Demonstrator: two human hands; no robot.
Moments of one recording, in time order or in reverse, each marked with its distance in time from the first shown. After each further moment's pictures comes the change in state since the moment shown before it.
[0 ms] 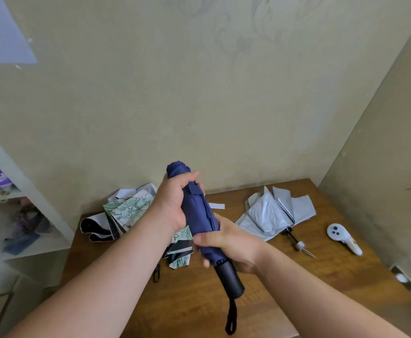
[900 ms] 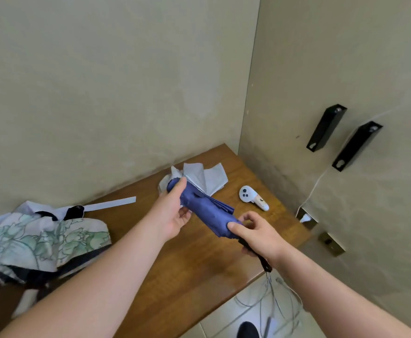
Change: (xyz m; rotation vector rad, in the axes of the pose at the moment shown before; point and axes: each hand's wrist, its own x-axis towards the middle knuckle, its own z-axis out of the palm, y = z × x) left_hand 0.068 -0.233 0.215 0.359 0.019 -0.322; right_hand -0.206 0.098 -0.295 -0.088 0.832 0.153
